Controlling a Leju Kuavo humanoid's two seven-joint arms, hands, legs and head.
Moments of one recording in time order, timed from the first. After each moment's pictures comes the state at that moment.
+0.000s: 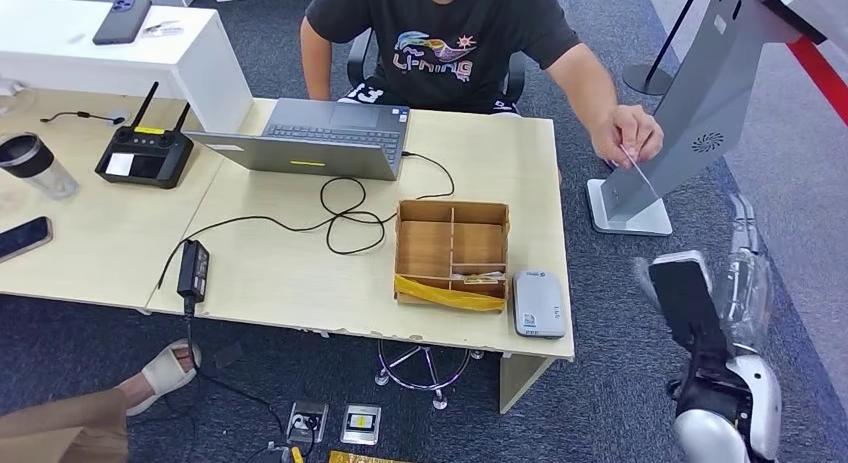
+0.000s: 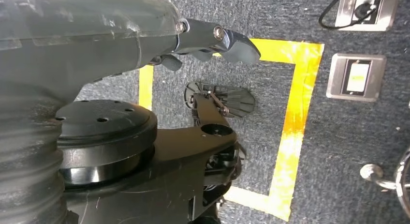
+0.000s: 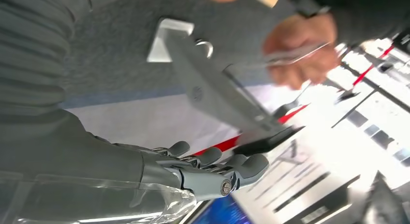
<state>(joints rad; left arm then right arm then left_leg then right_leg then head) -0.11 -0.02 -0.80 -0.26 1.07 0.38 -0.28 -0.19 -0.32 0.25 -1.69 0.81 -0.46 0.22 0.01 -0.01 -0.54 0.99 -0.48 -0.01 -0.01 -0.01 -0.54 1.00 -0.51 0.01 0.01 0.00</state>
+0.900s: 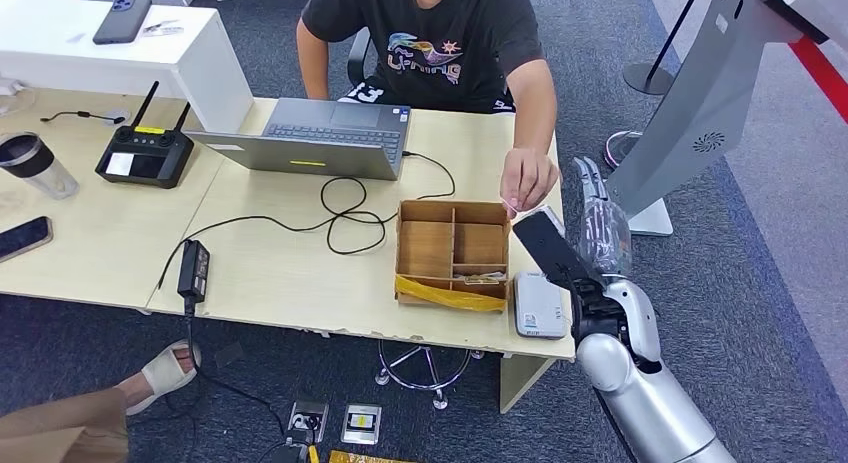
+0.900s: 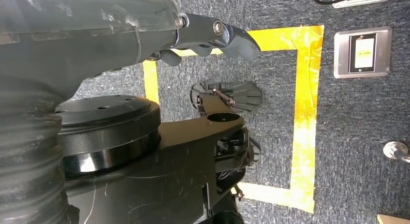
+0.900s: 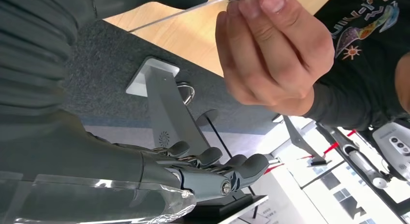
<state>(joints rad) -0.14 -0.02 -0.90 -0.26 1.01 0.36 -0.22 -0.51 -0.15 0.54 -1.25 0.77 -0.43 0.16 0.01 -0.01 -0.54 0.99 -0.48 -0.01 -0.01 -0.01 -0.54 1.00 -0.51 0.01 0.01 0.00</state>
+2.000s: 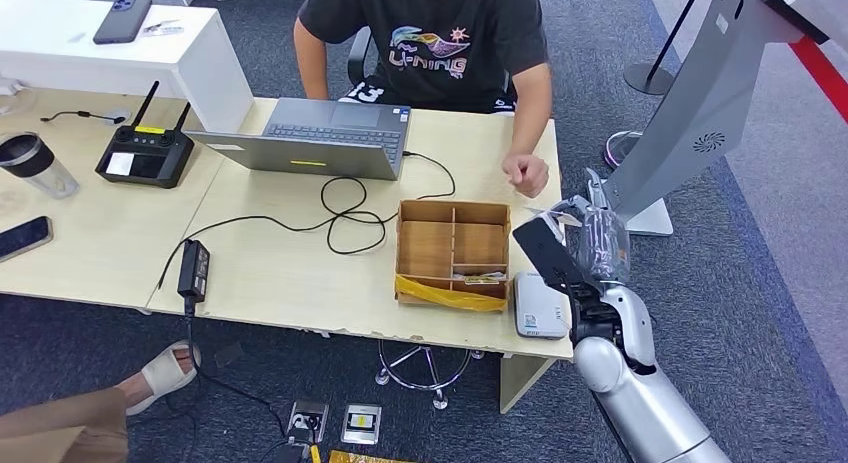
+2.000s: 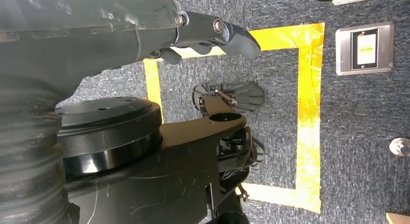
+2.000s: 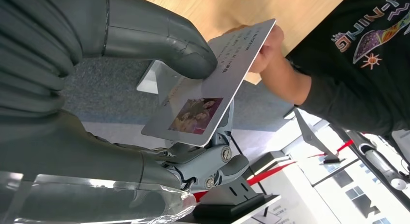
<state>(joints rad) -0.15 -0.01 -0.92 -0.26 1.00 0.37 -0.20 -0.51 -0.15 0.55 -1.18 0.78 -0.48 0.16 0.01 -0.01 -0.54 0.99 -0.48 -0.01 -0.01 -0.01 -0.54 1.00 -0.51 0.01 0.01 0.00</state>
